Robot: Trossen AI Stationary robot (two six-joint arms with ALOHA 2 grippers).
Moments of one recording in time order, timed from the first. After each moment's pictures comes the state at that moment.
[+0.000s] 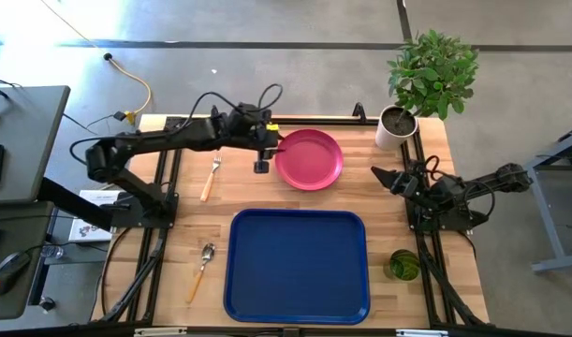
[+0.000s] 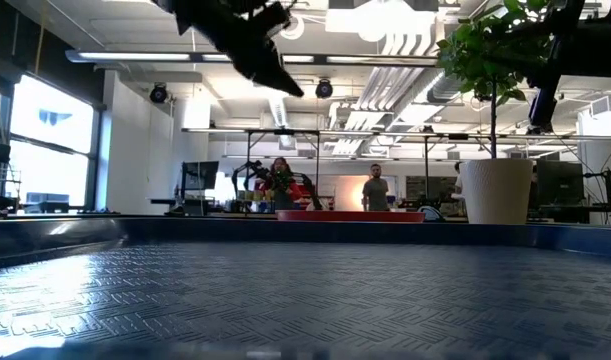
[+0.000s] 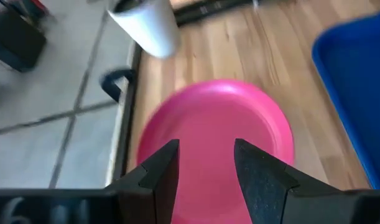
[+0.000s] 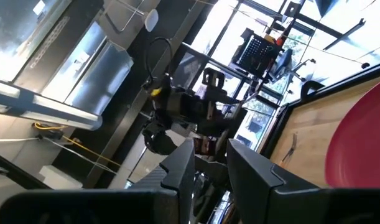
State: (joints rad) left arm 0.37 1.50 1.19 -0.29 0.10 0.54; right arm 0.28 0.18 0.01 0.53 0.68 0.88
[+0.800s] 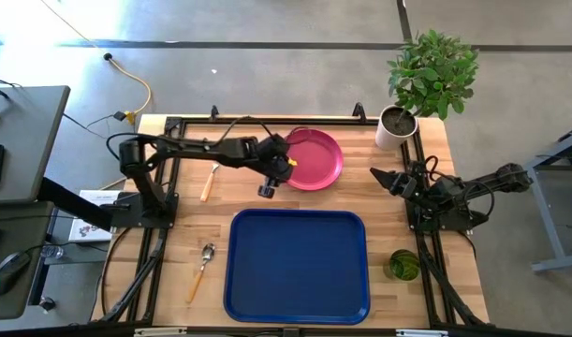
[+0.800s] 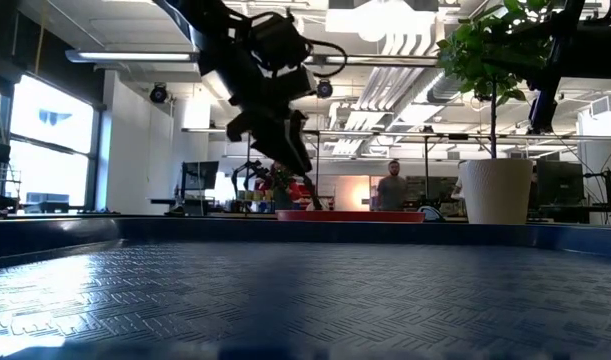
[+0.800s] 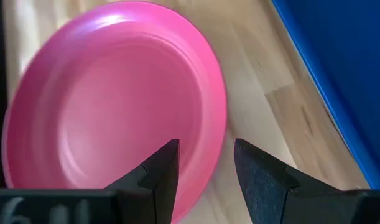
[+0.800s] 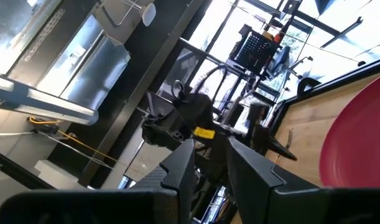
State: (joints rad) left arm 0.26 1.77 1.19 -0.34 0.09 0.64; right arm 0.28 0.18 0.01 0.51 0.67 0.88
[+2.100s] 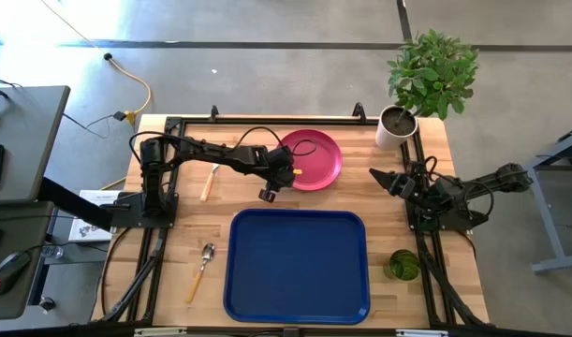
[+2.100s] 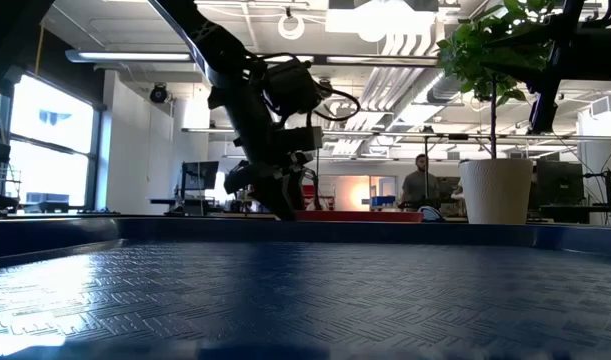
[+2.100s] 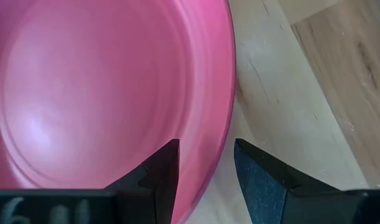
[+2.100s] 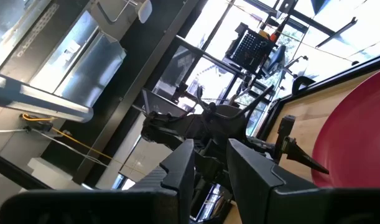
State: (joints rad) left arm 0.25 1.94 1.19 -0.31 0.00 0.71; right arm 0.28 0.18 0.01 0.49 0.67 0.89
